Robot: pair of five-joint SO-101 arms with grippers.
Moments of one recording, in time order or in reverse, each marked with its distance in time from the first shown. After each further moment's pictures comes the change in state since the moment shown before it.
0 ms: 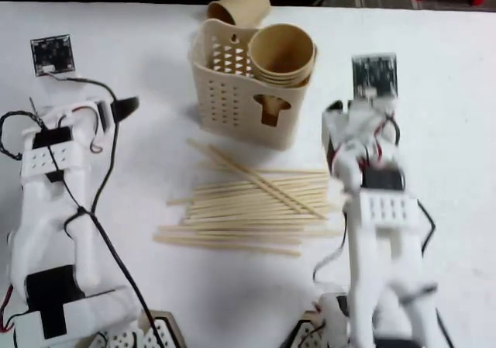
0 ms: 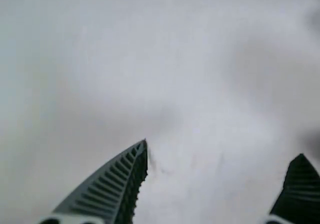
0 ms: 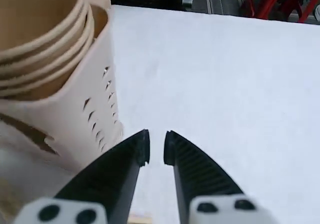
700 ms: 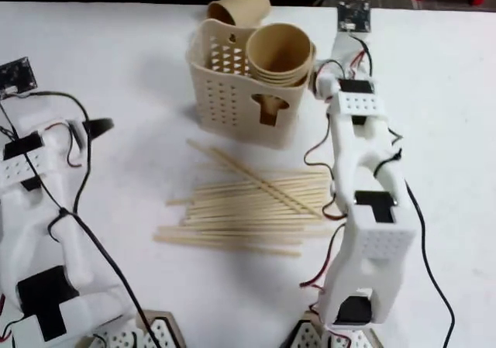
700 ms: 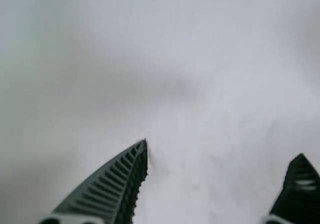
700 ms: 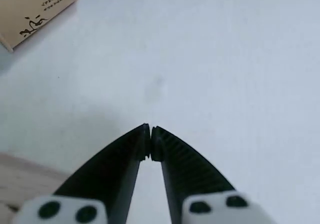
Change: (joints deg) left arm -8.8 0.0 0.0 11.5 4.6; right arm -2.5 58.6 -51.6 2.1 -6.4
